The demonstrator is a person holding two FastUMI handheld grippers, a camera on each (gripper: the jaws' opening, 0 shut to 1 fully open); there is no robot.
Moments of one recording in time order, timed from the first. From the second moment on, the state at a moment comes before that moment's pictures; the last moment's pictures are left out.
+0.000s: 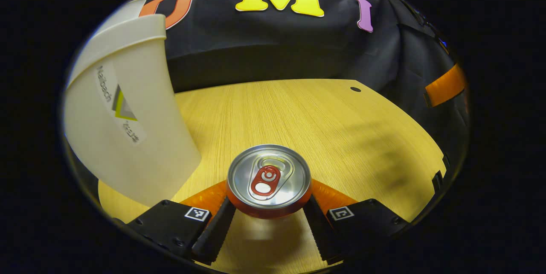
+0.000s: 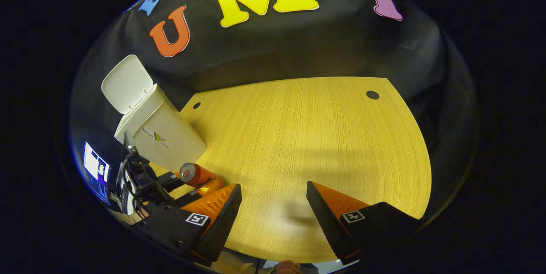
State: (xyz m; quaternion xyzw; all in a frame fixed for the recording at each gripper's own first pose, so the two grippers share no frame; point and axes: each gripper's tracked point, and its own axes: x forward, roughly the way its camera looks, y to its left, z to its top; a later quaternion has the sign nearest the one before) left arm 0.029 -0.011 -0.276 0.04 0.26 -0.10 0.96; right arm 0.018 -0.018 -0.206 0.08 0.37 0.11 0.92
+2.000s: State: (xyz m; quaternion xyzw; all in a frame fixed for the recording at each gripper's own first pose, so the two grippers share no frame) left arm 0.134 0.233 -0.064 -0.05 0.23 0.13 0.96; right arm -0.016 0.027 -0.252 0.05 0.39 0.12 0.91
